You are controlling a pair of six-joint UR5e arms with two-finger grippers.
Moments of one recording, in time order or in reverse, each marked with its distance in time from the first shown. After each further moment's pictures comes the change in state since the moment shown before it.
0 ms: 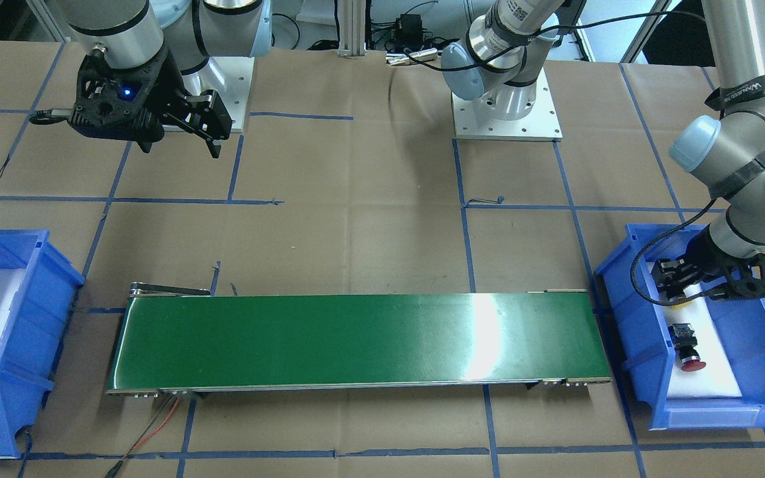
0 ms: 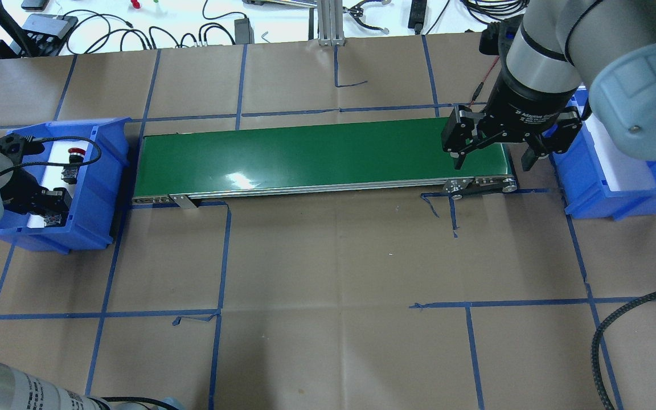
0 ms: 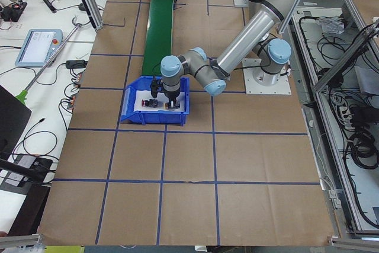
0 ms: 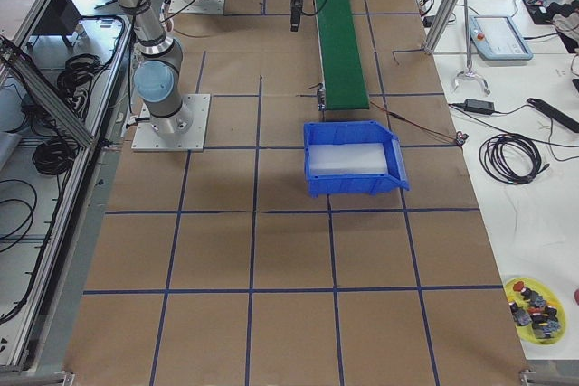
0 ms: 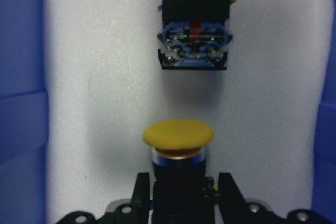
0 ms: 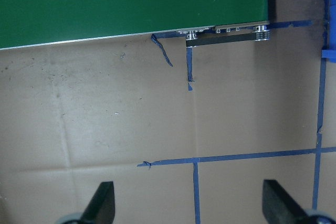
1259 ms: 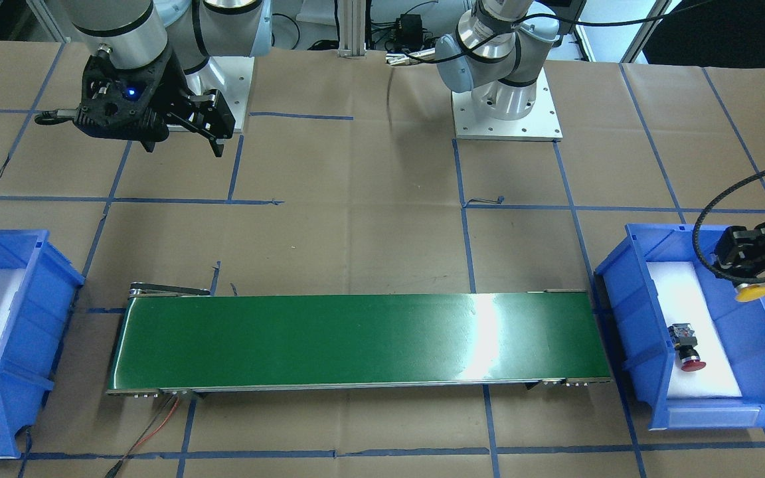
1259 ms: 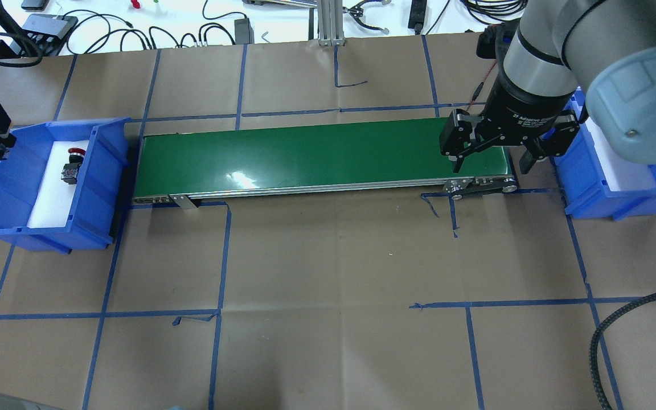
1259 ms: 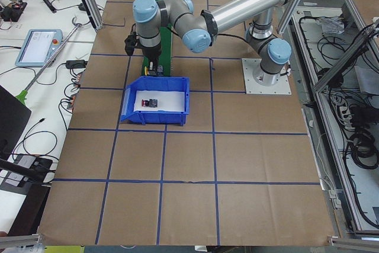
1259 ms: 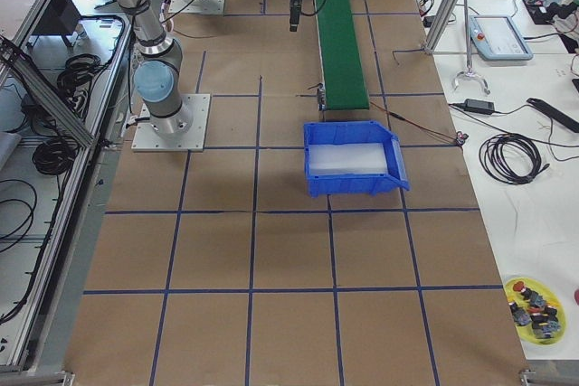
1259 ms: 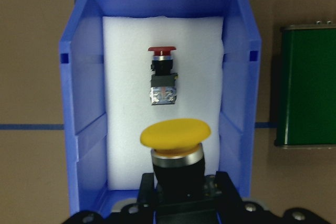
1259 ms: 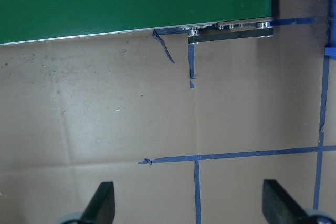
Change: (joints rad) left arm -0.188 0.087 0.462 -0.556 0.006 -0.080; right arm 0.006 -0.001 0.006 0.002 0.001 0.000
